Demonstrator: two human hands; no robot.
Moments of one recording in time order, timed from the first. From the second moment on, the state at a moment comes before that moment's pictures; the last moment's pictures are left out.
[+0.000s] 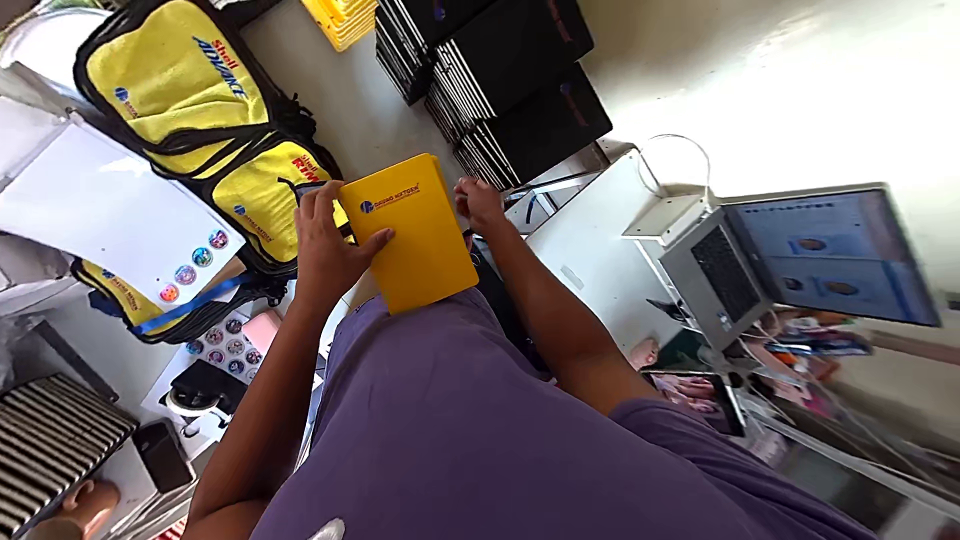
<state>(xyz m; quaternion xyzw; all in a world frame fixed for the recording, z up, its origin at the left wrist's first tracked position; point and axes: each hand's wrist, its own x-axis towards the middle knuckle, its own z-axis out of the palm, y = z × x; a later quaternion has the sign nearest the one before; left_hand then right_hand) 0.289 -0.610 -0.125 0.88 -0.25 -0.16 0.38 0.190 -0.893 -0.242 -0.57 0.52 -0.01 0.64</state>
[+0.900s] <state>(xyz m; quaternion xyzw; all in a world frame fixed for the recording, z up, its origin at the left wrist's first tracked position) 0.376 -0.522 -0.243 0.82 0.11 -0.09 0.56 0.207 -0.841 -0.113 -0.91 0.15 -0.06 0.38</state>
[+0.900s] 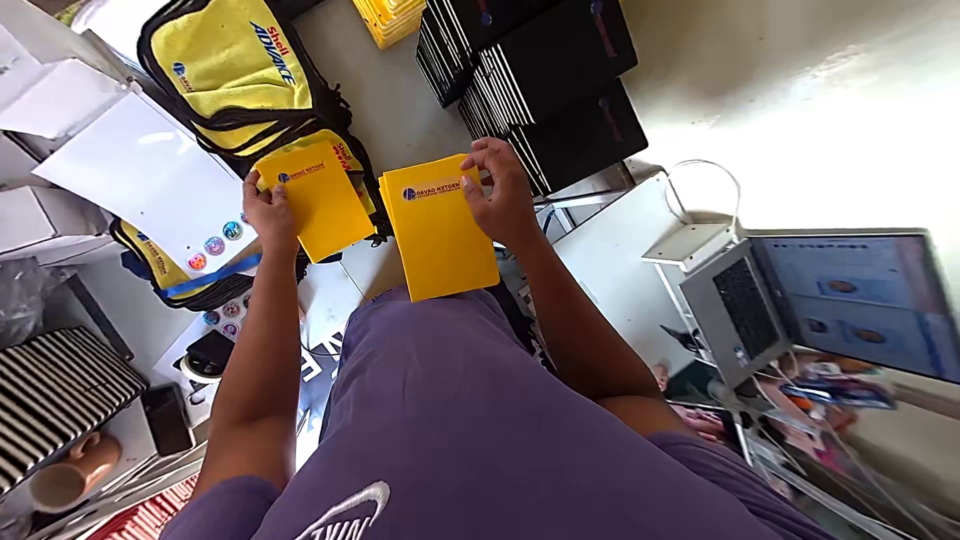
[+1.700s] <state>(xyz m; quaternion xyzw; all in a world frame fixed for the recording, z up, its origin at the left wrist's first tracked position) 0.300 -0.645 -0.127 0.84 -0.36 -0.11 0.40 0.214 -0.820 -0.090 -0.96 0.18 0.04 0.23</state>
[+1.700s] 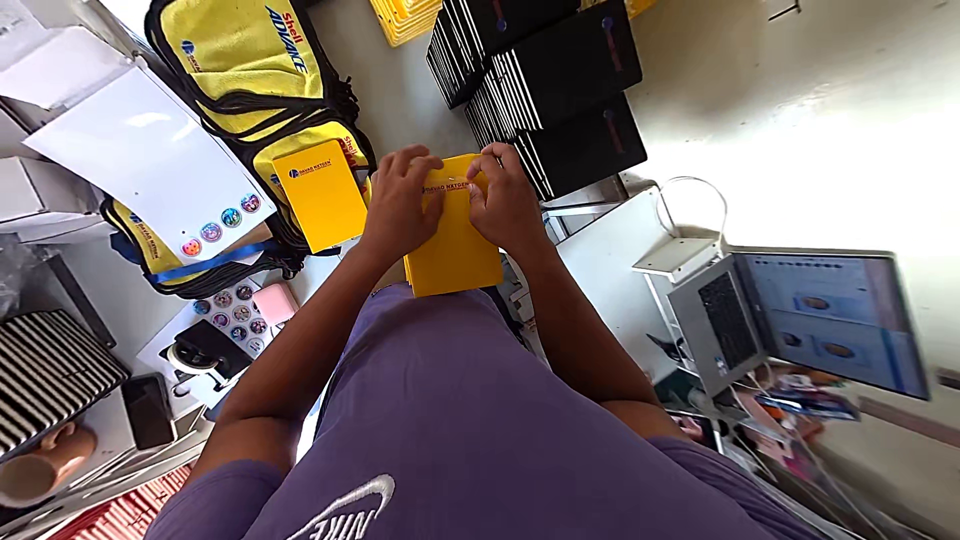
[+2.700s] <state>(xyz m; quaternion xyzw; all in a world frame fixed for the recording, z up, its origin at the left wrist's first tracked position) 0.312 -0.620 -0.138 0.85 -0.28 -0.22 0.38 0.183 -0.889 -0.202 -0.52 0.50 -0.03 0.69</state>
